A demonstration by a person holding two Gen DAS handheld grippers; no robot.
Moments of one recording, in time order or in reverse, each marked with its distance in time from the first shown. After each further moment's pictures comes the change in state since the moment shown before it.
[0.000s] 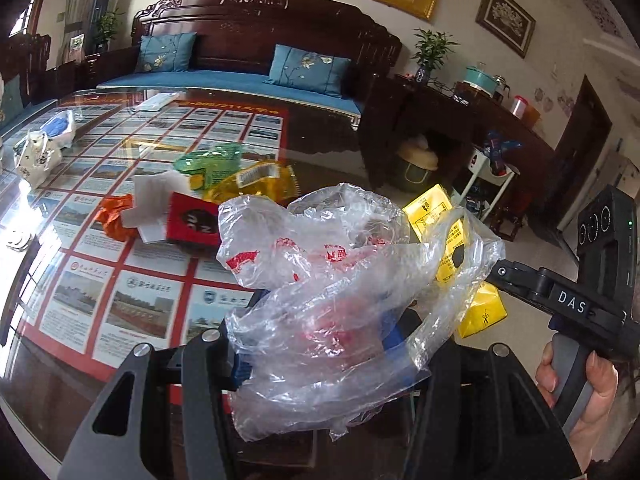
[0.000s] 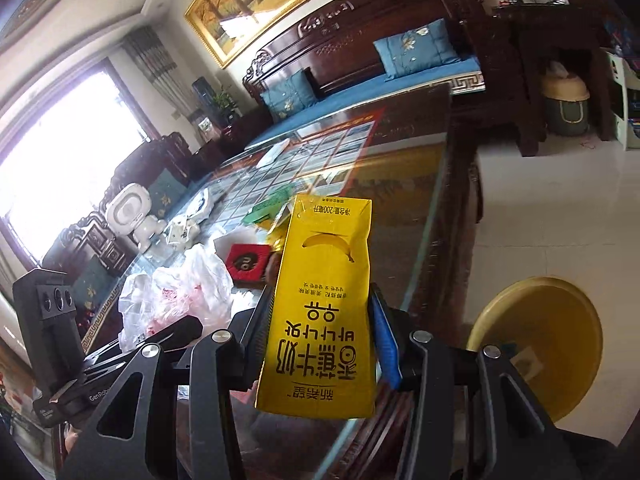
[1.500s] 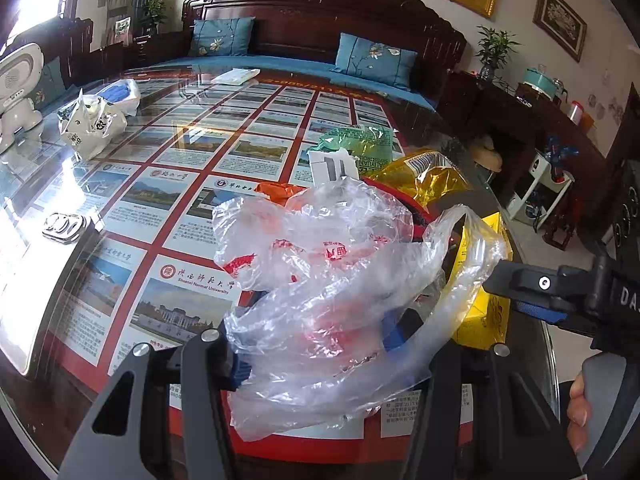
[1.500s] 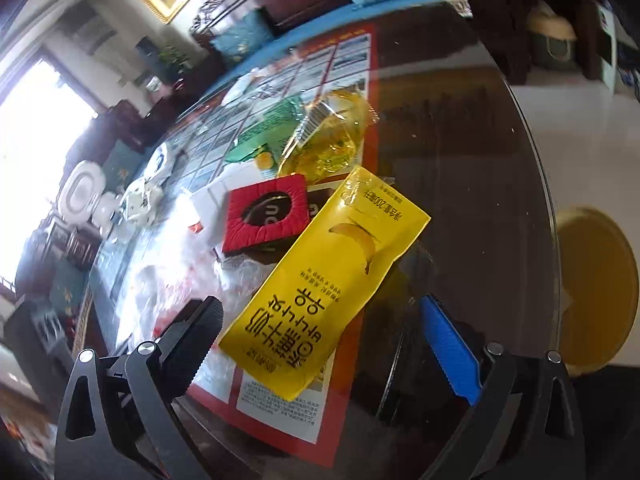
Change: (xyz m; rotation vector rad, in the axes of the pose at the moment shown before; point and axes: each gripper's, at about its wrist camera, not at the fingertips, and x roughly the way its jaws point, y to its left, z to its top) left arm 0.026 0.146 0.000 -0.070 0.022 0.186; right arm 0.149 0.085 -0.015 0.154 0.248 -0.141
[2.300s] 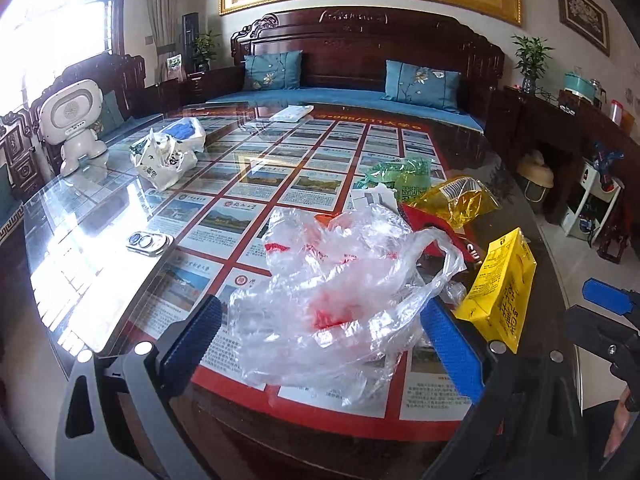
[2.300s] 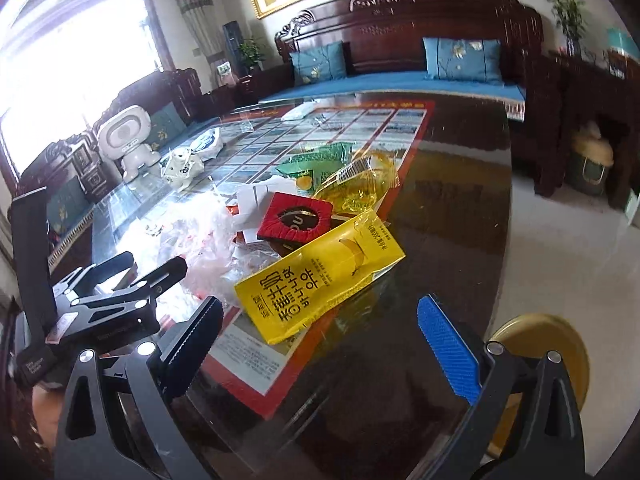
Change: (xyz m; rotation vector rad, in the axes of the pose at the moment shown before) left arm -0.039 -0.014 -0.002 0.022 -0.108 0.252; right arm -0.048 0.008 -0.024 -0.386 -0.145 0.036
